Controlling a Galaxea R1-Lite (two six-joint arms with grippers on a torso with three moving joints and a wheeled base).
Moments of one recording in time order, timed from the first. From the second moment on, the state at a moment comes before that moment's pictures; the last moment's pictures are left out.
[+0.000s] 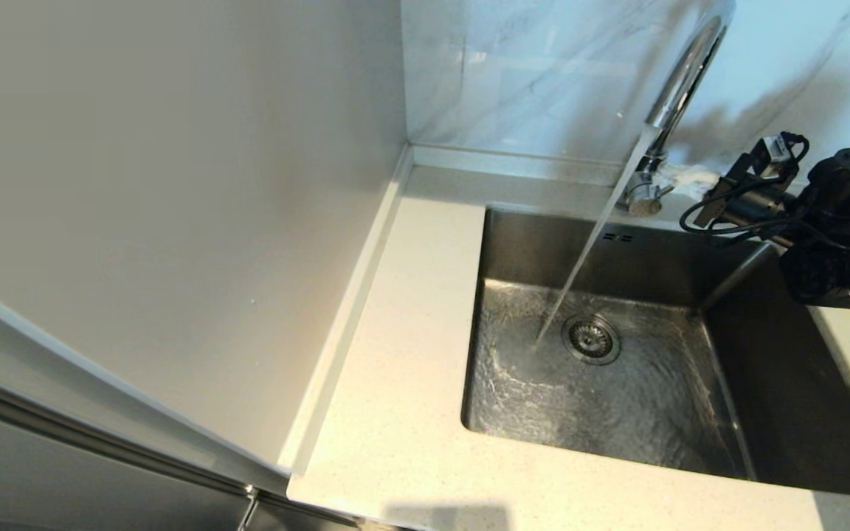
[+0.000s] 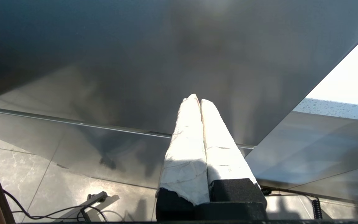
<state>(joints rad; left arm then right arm) 0.00 0.00 0.00 0.00 0.00 0.00 -0.23 2.30 -1.66 -1.09 0.93 1.28</state>
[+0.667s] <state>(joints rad) 0.00 0.00 0.00 0.00 0.00 0.00 -0.23 2.37 -1.76 -1.12 0.91 1.29</state>
